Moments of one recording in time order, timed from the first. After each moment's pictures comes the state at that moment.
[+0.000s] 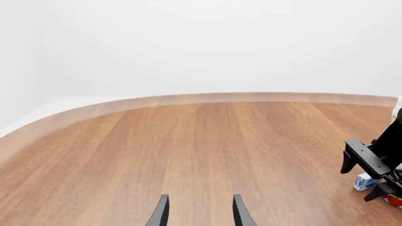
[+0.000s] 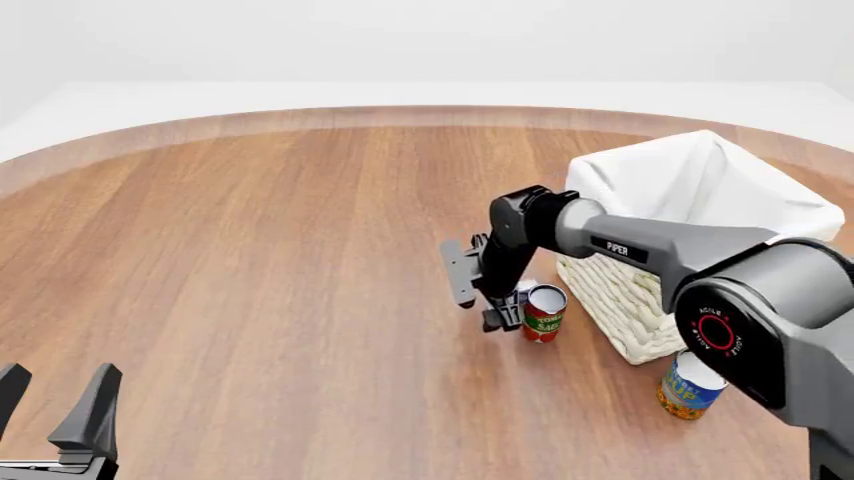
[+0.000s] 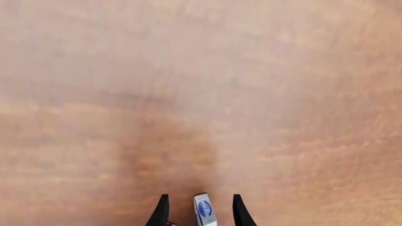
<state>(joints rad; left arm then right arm) 0.00 0.01 0.00 0.00 0.00 0.47 2.16 -1.59 0.83 -1.37</state>
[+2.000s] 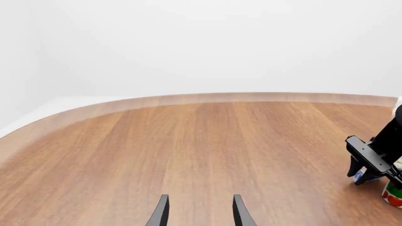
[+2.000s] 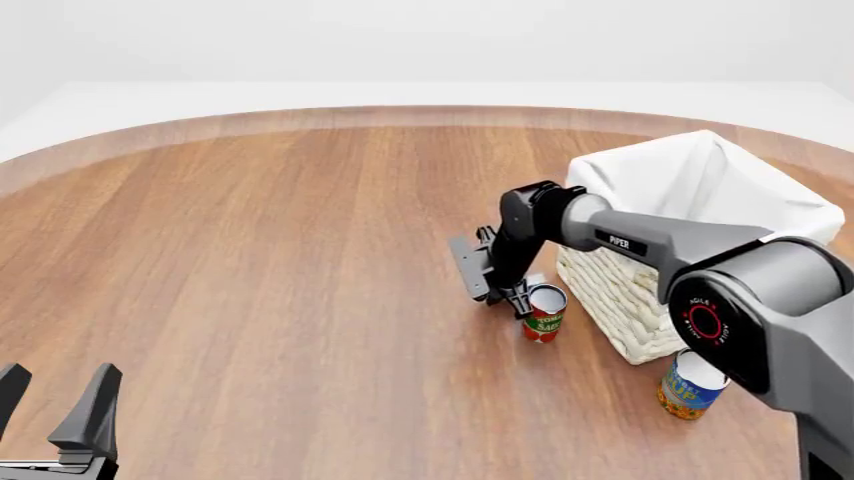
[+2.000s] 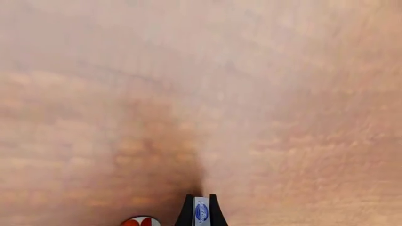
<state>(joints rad) 0.00 0.01 0.00 0.00 0.00 0.42 2.20 -1.65 0.82 -1.51</state>
